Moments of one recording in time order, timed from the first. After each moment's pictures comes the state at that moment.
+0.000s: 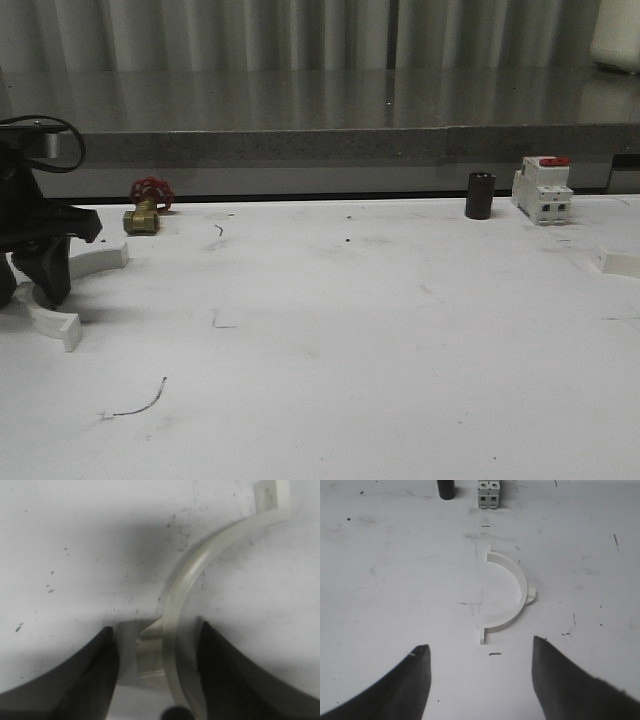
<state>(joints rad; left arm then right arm) -0.13 1.91 -1.16 -0.03 0.61 -0.03 0.06 0.68 -0.59 -0.04 0.64 0.11</state>
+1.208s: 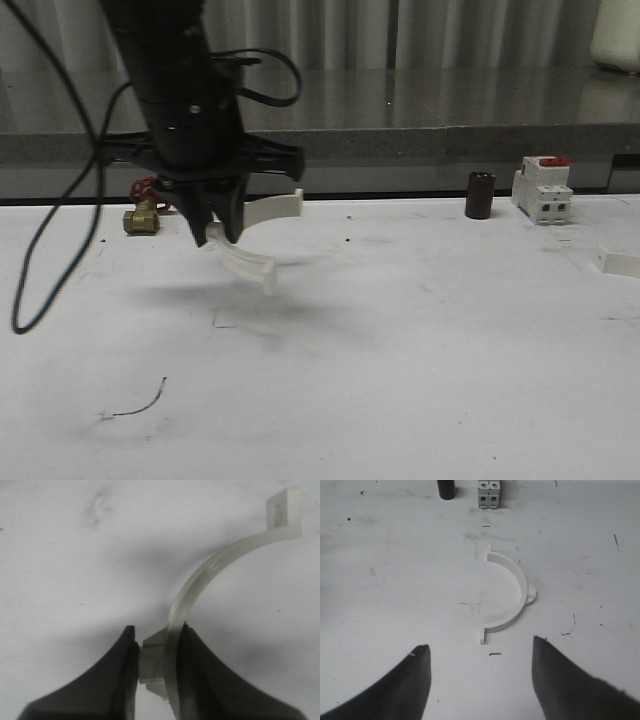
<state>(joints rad) -0.58 2.02 -1.57 0.18 0.87 -0.47 0.06 0.68 -0.59 -0.04 0.64 0.11</state>
